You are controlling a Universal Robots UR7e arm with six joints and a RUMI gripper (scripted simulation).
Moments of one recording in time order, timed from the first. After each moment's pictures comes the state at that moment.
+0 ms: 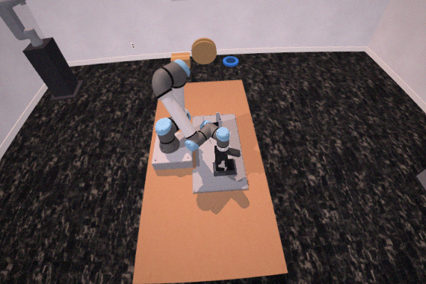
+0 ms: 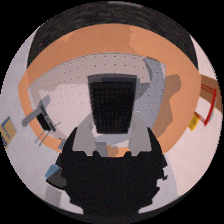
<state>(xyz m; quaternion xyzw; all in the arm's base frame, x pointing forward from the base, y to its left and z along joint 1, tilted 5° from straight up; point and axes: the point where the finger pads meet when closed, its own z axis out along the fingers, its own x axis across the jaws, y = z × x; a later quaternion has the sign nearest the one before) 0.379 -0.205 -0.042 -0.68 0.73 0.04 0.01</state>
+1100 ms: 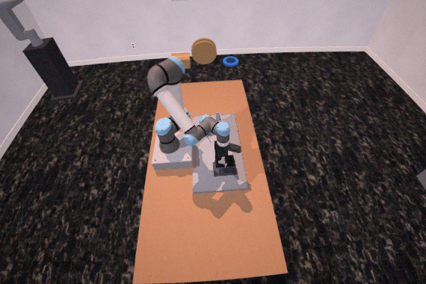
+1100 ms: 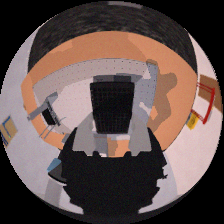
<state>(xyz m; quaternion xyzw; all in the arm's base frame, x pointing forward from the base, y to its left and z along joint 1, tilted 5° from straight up) 0.381 -0.209 0.007 -0.68 0.73 0.04 0.01</state>
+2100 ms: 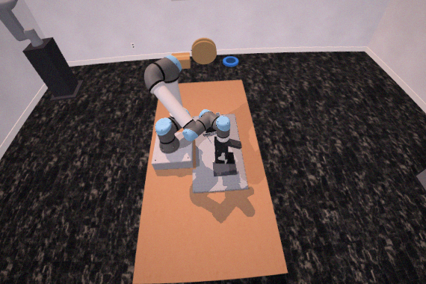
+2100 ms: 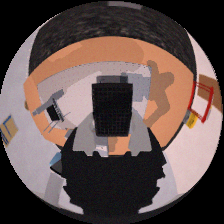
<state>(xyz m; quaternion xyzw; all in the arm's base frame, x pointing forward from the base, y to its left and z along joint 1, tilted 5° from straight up) 0.382 -0.212 0.052 -0.68 0.73 0.04 0.01</state>
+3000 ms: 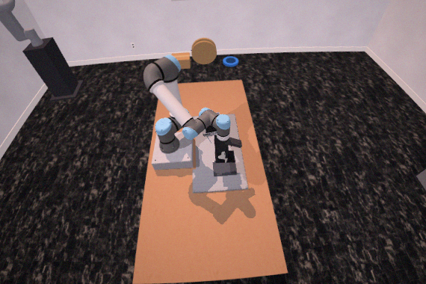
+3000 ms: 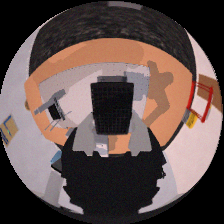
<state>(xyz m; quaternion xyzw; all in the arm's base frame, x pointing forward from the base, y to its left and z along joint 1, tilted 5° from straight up) 0.383 -0.213 0.066 -0.68 0.73 0.04 0.01</state>
